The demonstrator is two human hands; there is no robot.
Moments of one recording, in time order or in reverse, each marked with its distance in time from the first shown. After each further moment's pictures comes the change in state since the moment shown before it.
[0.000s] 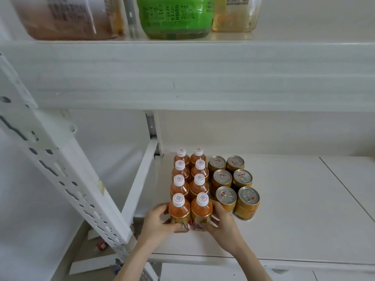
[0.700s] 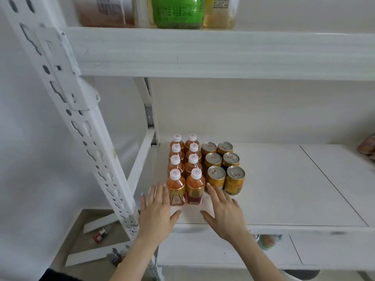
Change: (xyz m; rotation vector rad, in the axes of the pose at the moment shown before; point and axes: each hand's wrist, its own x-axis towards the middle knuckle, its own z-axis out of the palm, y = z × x) left_hand -0.045 -0.027 0.015 0.937 0.244 0.386; right_hand -0.065 -0.004 -0.002 -0.926 0.215 -0.150
